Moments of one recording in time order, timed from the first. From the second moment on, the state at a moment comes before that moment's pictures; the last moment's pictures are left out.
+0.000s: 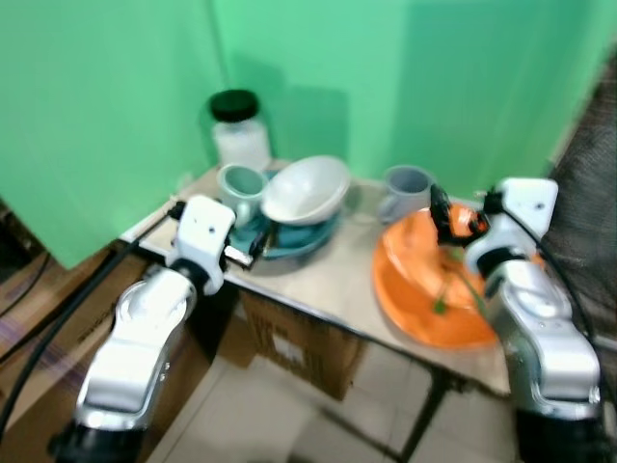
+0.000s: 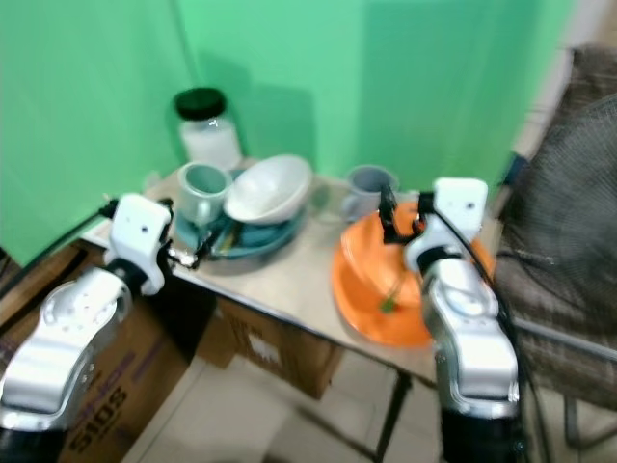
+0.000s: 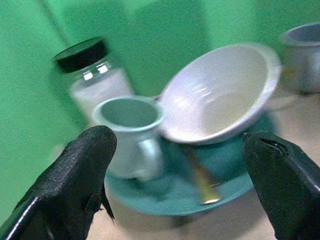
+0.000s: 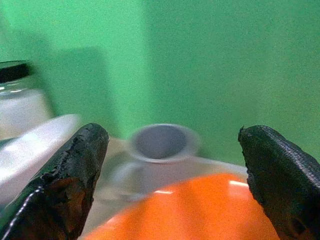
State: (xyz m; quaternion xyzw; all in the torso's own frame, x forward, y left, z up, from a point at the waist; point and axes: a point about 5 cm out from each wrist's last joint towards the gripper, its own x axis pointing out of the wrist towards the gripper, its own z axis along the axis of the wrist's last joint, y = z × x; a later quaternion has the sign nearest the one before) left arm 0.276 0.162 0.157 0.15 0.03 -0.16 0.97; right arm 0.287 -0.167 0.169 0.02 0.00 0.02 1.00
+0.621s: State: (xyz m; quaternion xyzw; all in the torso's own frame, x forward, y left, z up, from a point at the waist) left arm 0.277 0.161 0.161 0.15 0.03 -0.18 0.97; right arm 0.305 -0.171 0.186 -0.06 -0.01 0.08 1.00
